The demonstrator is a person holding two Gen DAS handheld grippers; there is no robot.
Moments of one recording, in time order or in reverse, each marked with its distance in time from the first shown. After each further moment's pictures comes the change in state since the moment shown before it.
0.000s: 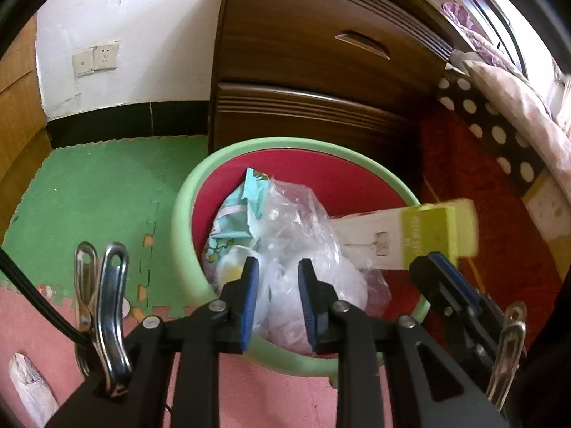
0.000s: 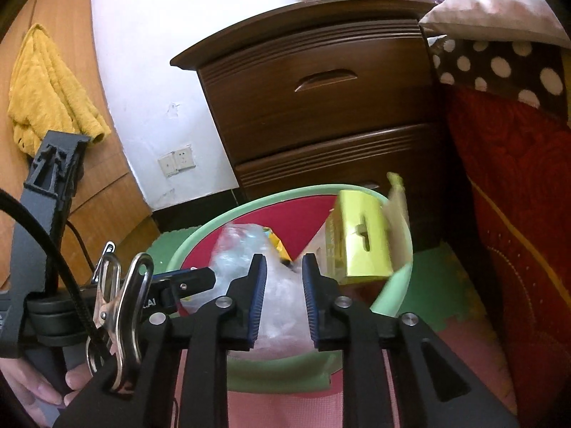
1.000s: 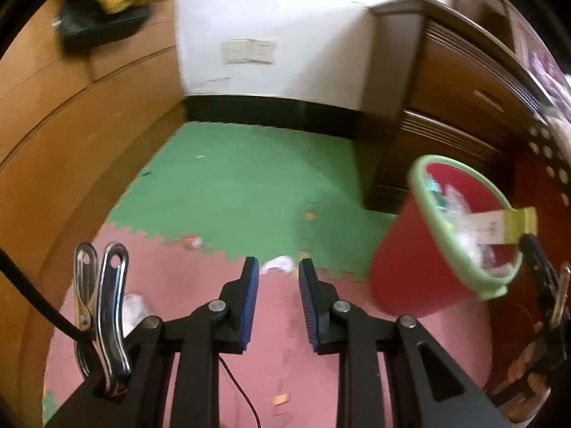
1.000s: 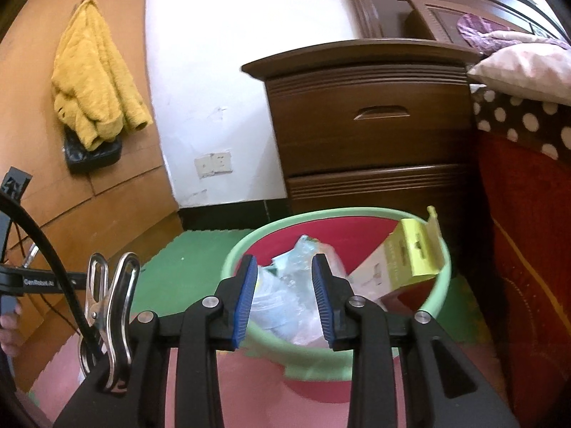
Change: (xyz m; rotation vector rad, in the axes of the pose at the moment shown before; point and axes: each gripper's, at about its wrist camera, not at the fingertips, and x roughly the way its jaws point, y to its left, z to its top) left arm -0.145 0.162 -0.070 -0.207 -0.029 0.397; right arm -0.030 0.062 -0.017 -0.166 -0.085 0.088
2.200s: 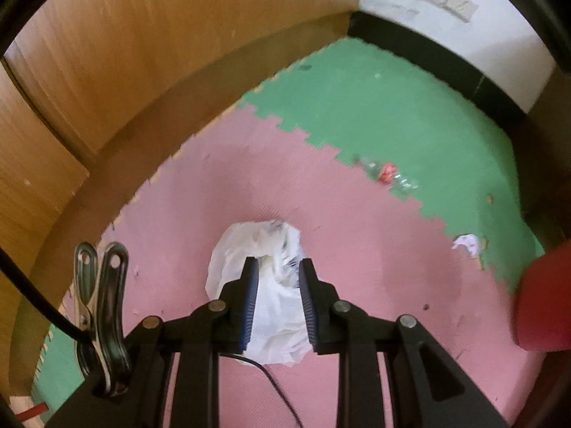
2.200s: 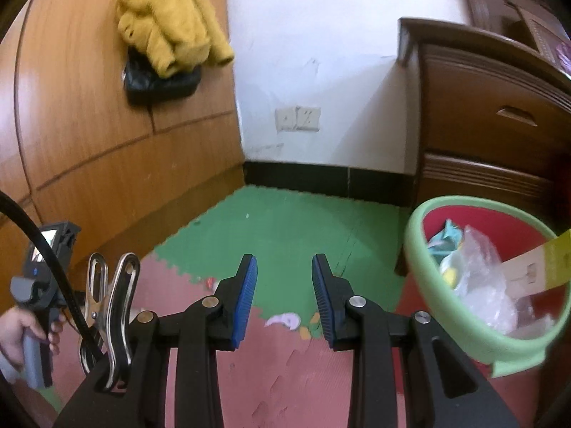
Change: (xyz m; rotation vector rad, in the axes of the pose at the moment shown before) left arm 0.127 0.234 -0.076 -0.351 0.283 0.296; right arm 0.076 0.160 -0.026 -0.198 0.172 0.165
